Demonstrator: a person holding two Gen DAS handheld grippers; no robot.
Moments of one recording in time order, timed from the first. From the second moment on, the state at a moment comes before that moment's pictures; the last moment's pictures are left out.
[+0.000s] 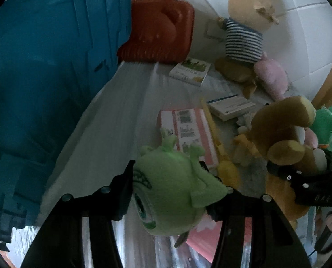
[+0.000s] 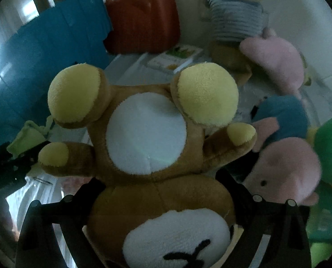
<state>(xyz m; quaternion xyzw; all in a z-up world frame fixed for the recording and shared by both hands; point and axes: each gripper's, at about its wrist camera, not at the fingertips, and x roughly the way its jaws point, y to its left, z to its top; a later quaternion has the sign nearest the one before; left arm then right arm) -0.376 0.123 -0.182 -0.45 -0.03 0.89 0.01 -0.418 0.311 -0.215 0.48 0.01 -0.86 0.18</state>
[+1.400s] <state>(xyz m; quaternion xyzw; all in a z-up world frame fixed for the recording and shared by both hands) -0.238 -0.077 0.060 -0.18 0.04 0.98 -0.10 -0.313 0.087 0.051 0.18 0.06 -0.93 0.33</state>
